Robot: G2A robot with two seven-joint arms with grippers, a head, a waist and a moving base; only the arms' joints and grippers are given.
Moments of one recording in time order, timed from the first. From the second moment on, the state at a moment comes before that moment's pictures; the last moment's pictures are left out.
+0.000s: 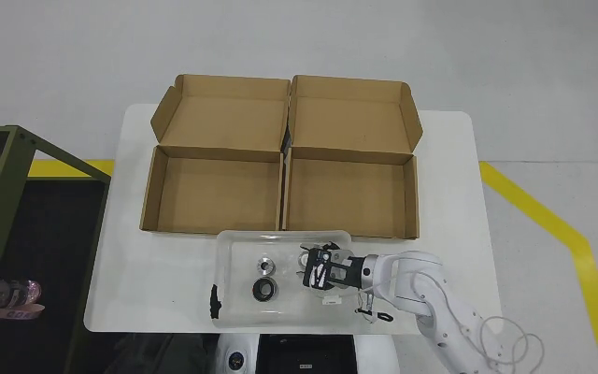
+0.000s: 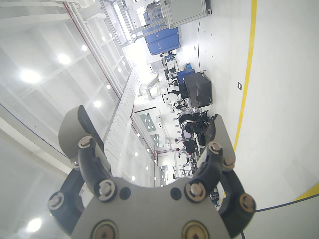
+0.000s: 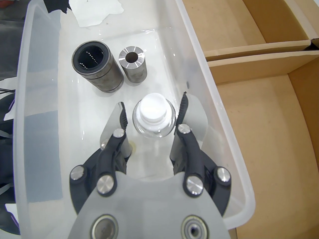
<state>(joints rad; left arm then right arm) -0.36 -0.19 -0.39 -1.44 1.98 -0.36 0.13 -1.37 -1.17 1.07 -1.91 -1.38 -0.79 0.50</state>
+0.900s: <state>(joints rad) -0.36 -0.19 -0.39 -1.44 1.98 -0.36 0.13 -1.34 -1.14 1.11 -2.07 -1.38 -0.86 0.29</state>
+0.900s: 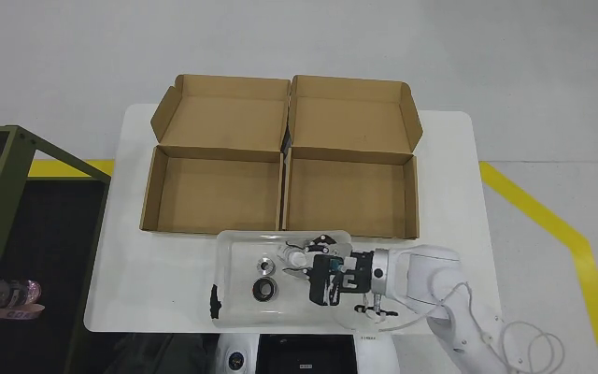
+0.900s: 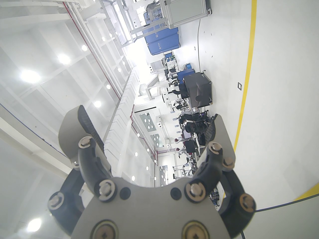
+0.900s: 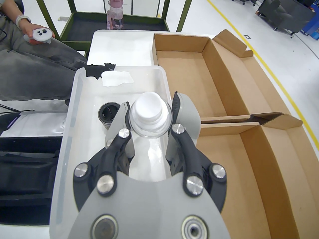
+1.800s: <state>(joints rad) -0.36 -0.19 -0.39 -1.44 1.98 -0.36 0.13 -1.26 -1.13 1.20 -1.92 -1.35 -0.78 0.18</state>
